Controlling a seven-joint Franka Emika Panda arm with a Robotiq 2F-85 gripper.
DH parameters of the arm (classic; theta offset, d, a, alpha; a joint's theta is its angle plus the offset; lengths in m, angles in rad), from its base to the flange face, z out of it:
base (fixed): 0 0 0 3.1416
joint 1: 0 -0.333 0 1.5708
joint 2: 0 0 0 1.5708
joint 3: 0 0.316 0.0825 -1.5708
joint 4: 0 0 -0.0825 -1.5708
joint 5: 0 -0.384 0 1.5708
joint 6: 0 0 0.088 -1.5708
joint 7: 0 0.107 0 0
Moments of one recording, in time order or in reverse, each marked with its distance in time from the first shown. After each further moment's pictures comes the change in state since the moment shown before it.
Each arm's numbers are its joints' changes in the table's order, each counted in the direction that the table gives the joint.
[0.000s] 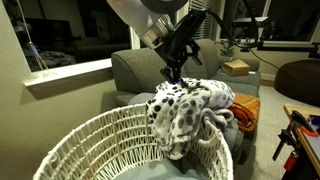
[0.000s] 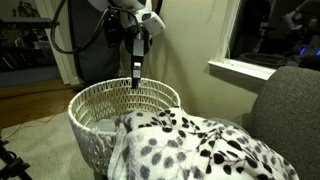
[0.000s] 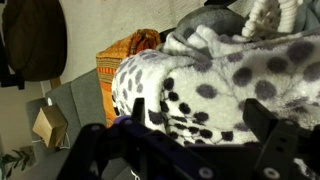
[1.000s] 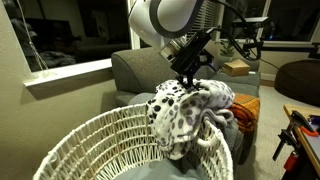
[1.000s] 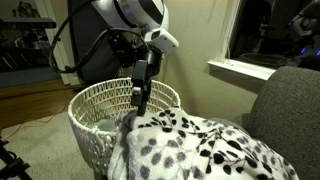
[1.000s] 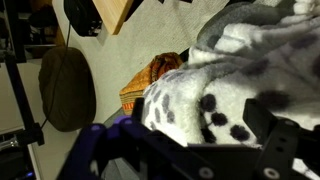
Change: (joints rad) arm 0.069 0.059 -0.072 0.037 -0.030 -0.001 0.174
